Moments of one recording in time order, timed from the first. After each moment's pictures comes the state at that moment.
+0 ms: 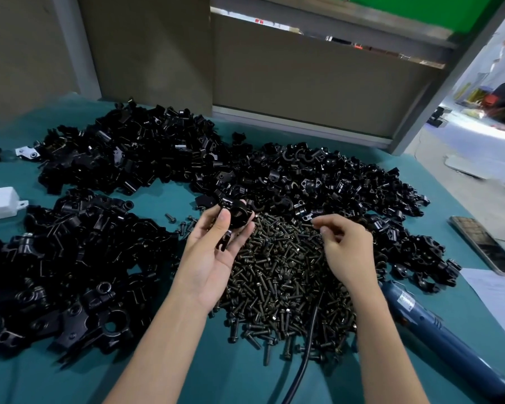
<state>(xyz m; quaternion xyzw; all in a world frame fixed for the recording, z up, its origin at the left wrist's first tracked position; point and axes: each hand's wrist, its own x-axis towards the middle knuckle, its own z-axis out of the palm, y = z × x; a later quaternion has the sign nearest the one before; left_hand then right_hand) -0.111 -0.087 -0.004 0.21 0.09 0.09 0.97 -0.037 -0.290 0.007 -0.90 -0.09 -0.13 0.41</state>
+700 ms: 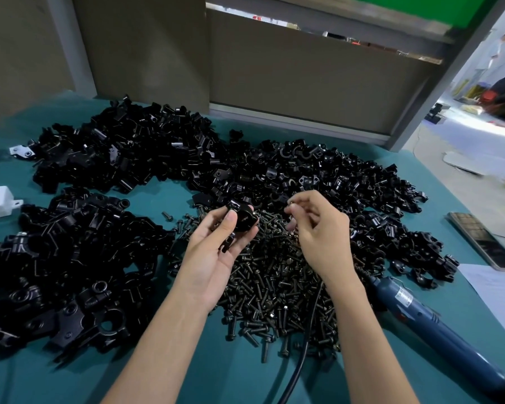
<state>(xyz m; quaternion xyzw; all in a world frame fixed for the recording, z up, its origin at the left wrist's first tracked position) -0.109 -0.091 -0.009 0.30 0.08 0.09 0.95 -0.048 -0.251 0.023 -0.86 -0.20 -0.18 0.44</state>
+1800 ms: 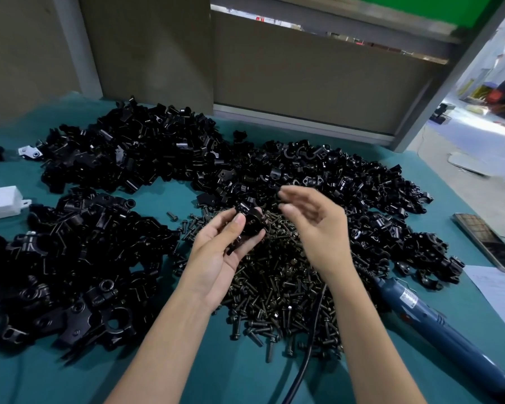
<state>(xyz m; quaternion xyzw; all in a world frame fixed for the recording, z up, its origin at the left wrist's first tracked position) -0.113 -0.090 -0.005 0.31 0.08 0.06 0.94 -0.047 -0.243 0.028 -0.80 -0.22 -0.12 0.54</state>
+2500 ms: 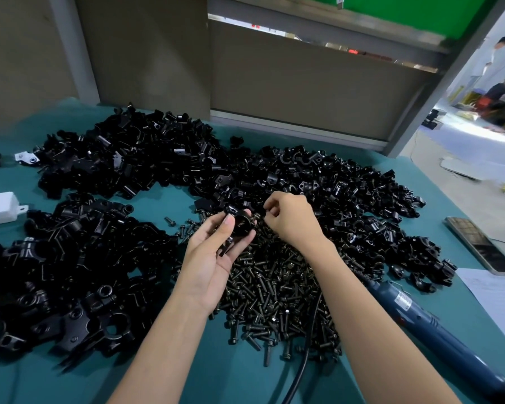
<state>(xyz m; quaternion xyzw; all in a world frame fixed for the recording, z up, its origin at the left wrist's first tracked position) -0.111 -0.088 -0.005 0.28 0.11 0.10 0.95 0.007 -0.213 0.021 -0.96 -0.19 -0.04 0.22</state>
